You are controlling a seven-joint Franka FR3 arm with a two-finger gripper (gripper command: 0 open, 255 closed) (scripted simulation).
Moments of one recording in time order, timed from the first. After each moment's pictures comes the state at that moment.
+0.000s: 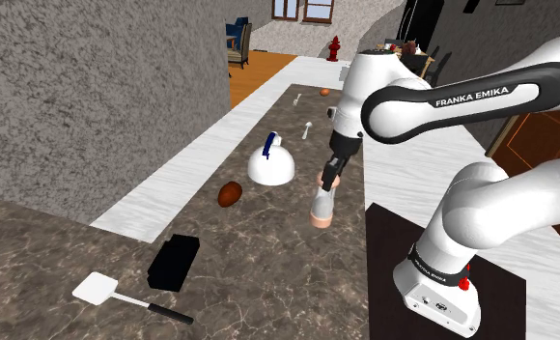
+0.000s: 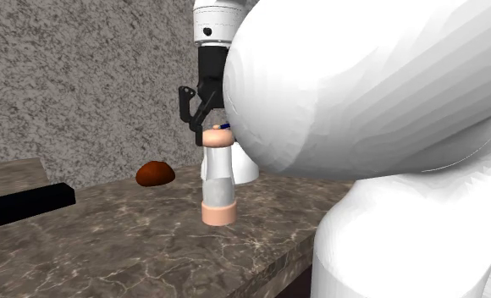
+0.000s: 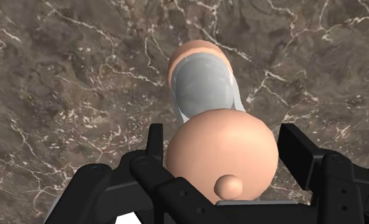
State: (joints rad) arm 0.03 -0.83 0.20 -2.85 0.17 2.11 -0.07
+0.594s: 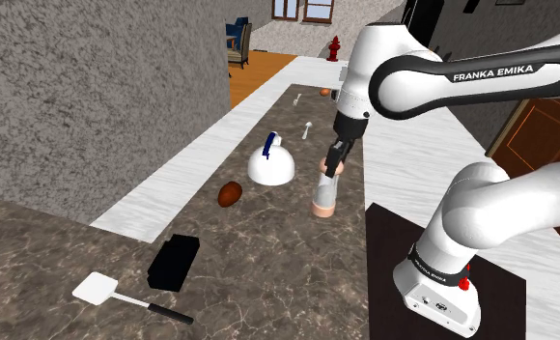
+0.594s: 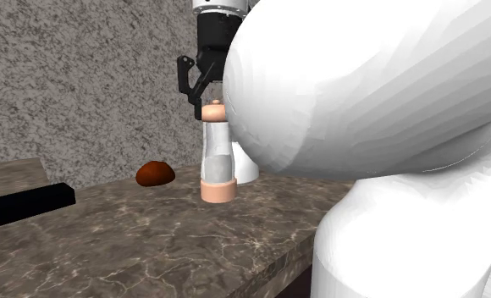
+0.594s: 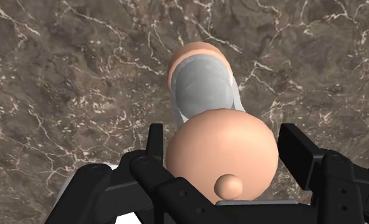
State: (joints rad) arm 0.02 -0.87 0.19 -2.75 0.15 1.97 -0.06
